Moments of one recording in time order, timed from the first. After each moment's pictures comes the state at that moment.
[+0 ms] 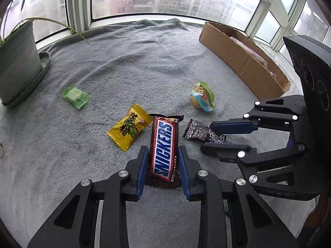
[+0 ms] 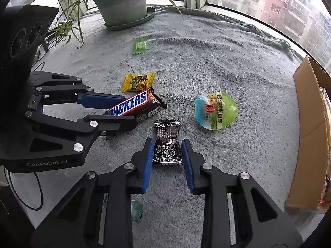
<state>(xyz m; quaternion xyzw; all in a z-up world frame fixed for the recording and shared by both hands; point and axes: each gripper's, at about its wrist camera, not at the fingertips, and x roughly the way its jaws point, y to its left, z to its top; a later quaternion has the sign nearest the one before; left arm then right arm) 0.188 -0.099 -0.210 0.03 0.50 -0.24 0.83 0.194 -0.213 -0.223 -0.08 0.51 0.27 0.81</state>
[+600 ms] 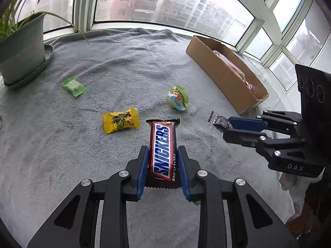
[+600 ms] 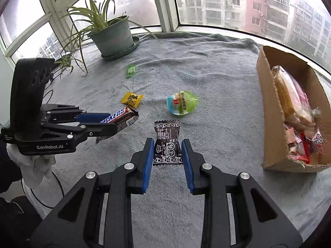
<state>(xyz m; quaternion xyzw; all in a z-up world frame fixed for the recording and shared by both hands) 0.157 -0.093 -0.187 -0.04 0.49 -0.26 0.83 0.148 -0.283 -0.175 0.00 0.46 0.24 0.85</state>
